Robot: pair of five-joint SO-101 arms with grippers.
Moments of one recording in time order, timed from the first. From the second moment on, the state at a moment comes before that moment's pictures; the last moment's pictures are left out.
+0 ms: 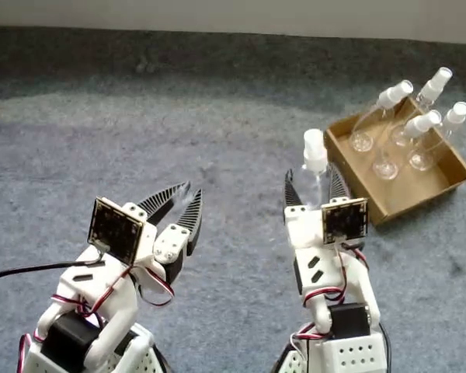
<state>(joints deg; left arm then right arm) 23.0 -94.6 63.1 53.2 7.2 -10.5 -97.2 85.8 24.5 6.6</state>
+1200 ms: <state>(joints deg) -7.3 -104.1 89.0 67.1 1.7 17.7 -56.2 58.1 12.0 6.6</state>
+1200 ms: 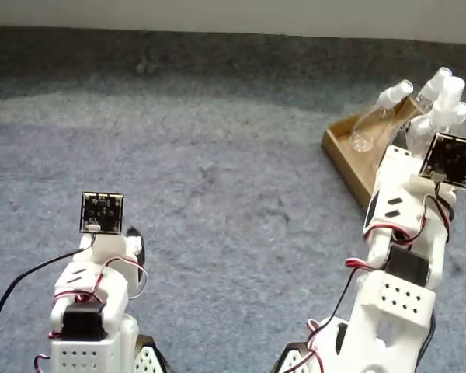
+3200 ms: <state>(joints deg) -7.3 -104.2 95.9 67.1 1.7 23.0 4.3 70.1 -57.7 6.5</state>
